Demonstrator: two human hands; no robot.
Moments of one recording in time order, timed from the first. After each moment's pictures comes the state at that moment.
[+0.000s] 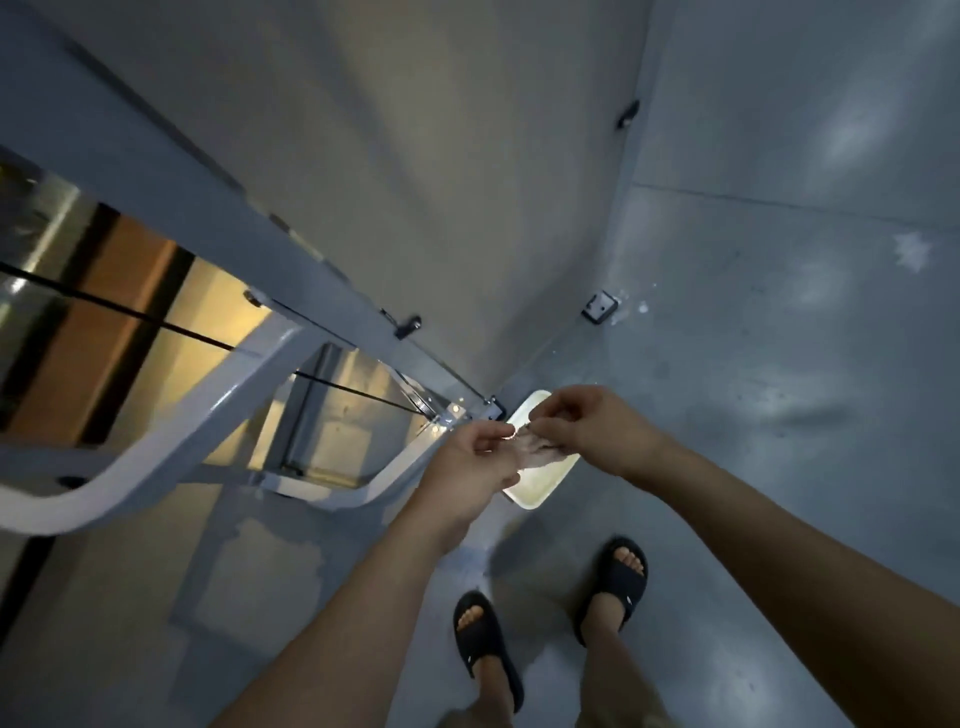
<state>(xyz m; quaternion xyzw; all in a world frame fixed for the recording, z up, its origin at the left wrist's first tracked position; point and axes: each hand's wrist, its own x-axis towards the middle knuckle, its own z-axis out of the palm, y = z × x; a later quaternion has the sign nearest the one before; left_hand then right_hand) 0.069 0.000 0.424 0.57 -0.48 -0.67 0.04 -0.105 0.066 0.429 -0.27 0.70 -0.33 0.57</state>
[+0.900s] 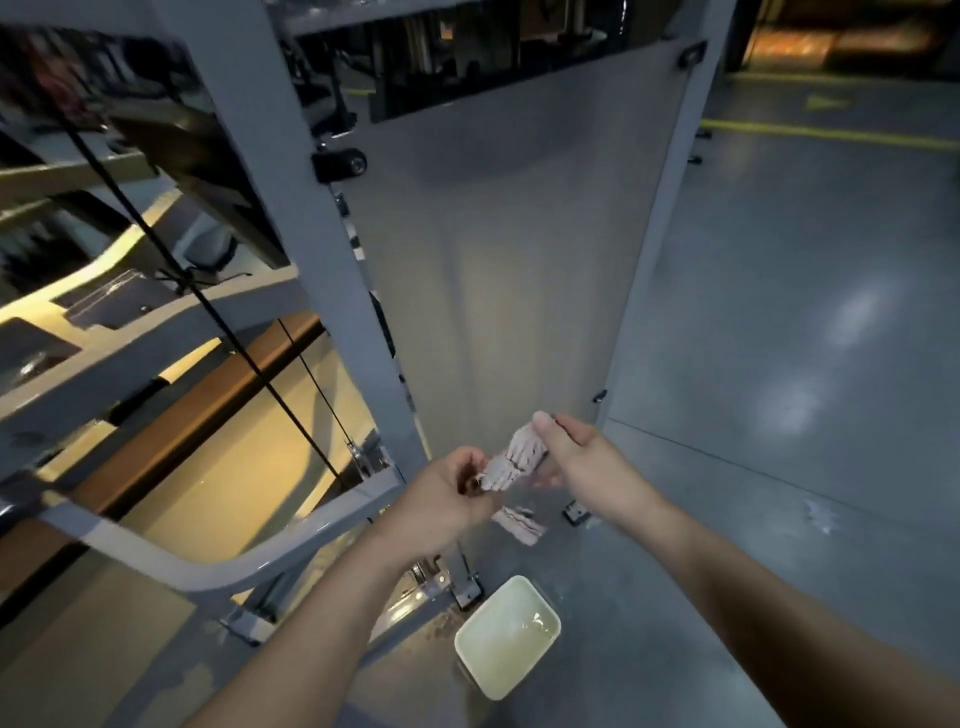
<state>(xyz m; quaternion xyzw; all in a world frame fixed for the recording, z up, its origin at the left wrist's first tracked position) 0.075 -0.030 0.727 0.41 -0.71 -0.56 0.12 -0.113 0.039 0.731 -0.39 0.67 -0.44 0.45</state>
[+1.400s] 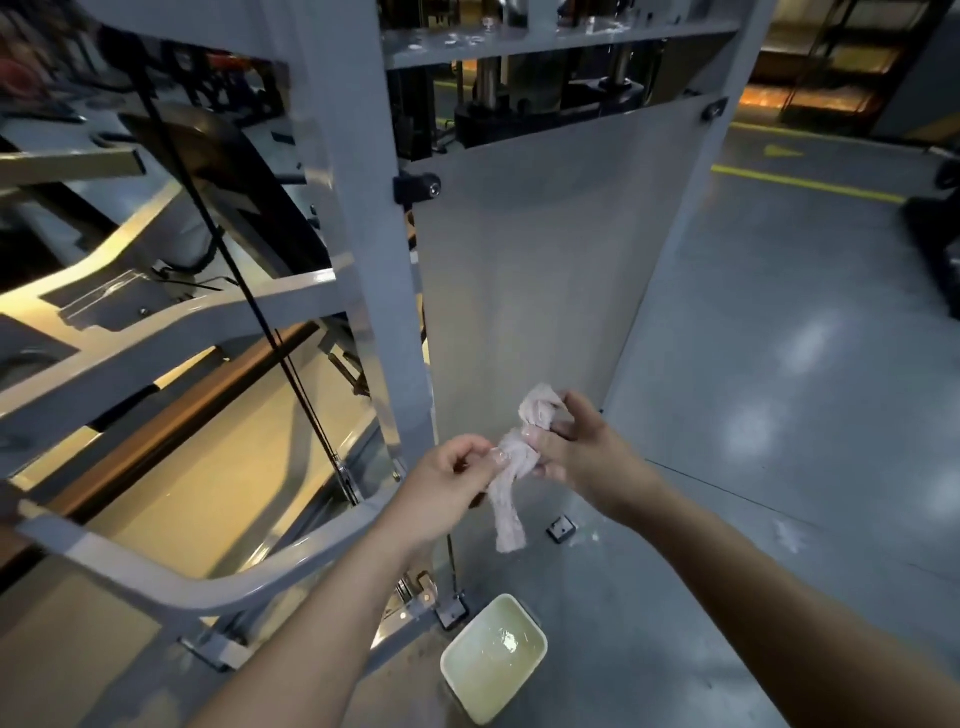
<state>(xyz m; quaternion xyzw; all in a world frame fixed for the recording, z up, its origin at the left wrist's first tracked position) 0.101 -0.055 0.750 0.40 -0.63 -0.63 0.20 -0.080 0.015 0.772 -0.38 0.60 -0.52 0.48</state>
